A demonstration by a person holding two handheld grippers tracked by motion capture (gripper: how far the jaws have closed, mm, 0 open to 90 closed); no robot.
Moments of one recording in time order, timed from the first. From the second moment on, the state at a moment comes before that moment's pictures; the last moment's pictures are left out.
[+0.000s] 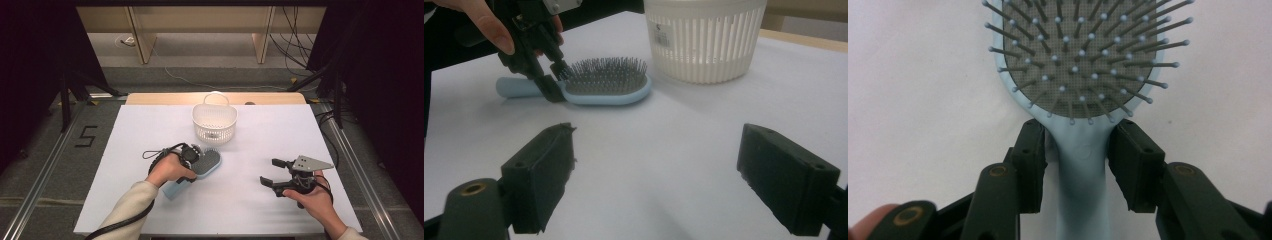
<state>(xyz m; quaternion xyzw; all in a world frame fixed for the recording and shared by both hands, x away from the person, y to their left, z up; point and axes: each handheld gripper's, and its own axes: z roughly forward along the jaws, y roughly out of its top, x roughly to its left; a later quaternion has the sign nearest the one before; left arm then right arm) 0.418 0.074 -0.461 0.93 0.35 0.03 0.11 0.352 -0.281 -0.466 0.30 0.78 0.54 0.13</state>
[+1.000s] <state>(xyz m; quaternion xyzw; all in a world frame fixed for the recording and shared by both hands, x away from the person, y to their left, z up) 0.415 0.074 -0.461 0.92 0.37 0.04 0.12 0.353 -0.281 -0.467 0.30 0.78 0.54 0.13</state>
